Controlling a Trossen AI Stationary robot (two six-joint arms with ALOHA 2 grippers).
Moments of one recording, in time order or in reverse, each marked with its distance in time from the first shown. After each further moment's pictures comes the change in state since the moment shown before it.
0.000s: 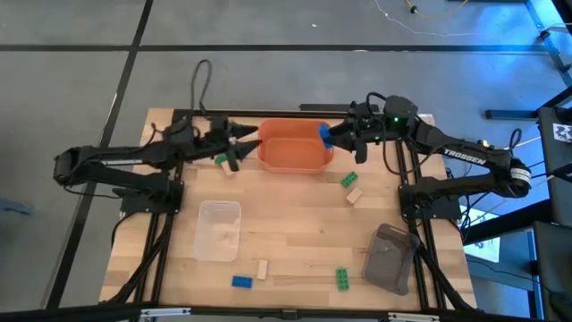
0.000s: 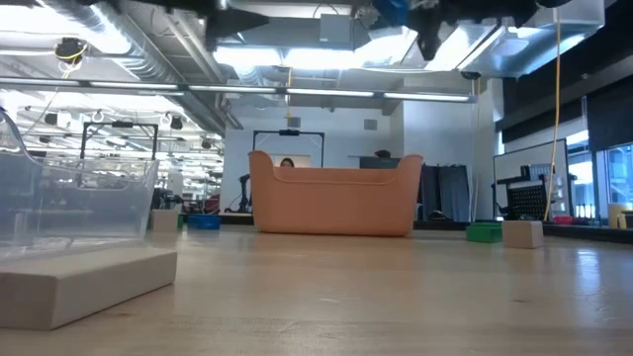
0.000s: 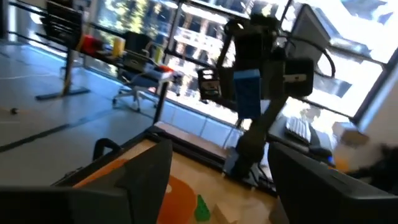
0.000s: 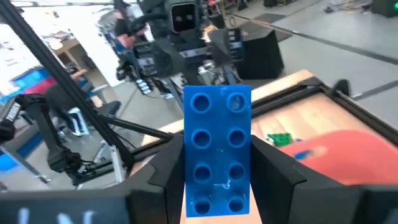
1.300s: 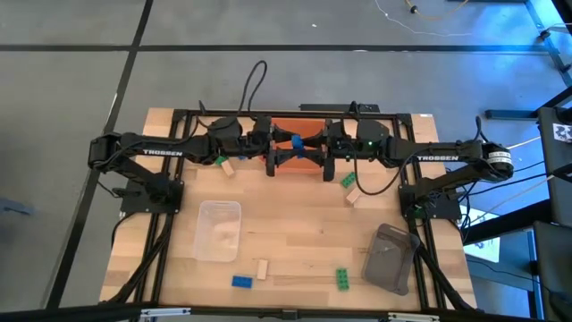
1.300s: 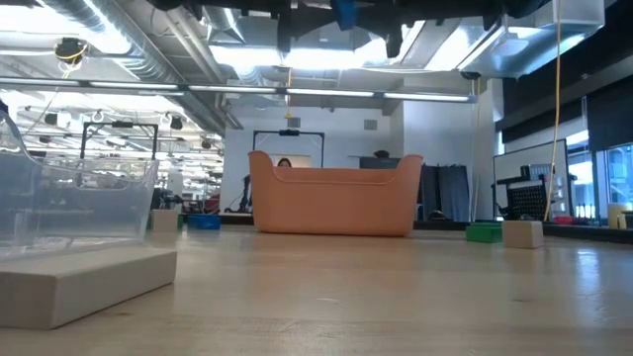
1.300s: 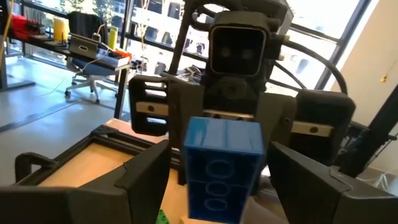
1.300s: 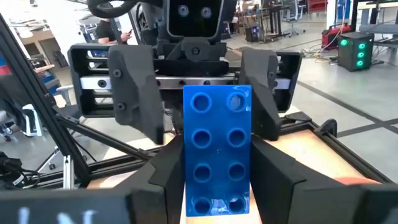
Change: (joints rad) left arm -0.050 0.410 0.266 0.130 0.117 0.000; right arm 0.236 0.213 0.004 0.287 0.354 -0.156
